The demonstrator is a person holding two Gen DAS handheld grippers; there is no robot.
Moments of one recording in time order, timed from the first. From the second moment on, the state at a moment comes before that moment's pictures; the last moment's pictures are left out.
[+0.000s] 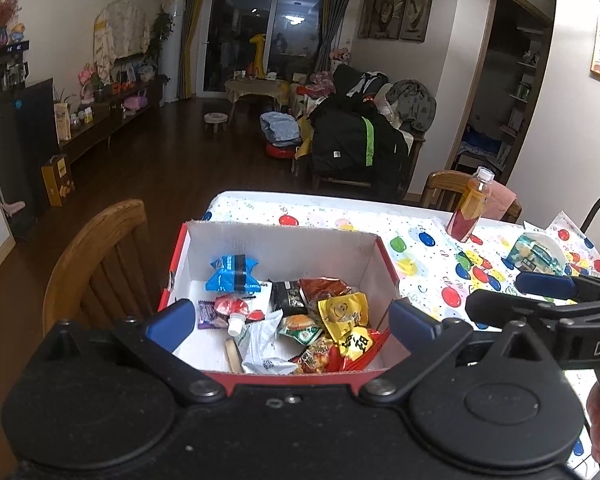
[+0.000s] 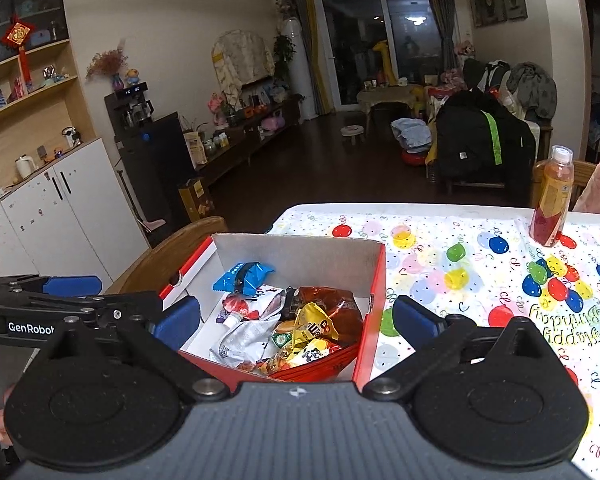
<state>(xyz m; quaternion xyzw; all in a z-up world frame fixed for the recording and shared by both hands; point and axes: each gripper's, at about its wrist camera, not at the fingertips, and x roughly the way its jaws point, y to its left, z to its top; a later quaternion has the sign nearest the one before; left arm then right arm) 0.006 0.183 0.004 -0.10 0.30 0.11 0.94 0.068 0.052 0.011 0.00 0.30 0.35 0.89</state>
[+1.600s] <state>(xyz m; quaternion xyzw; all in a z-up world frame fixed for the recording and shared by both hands) 0.000 0.178 -0.001 -0.12 0.32 0.13 0.93 0.067 0.050 0.001 0.00 0.32 0.34 0.88</state>
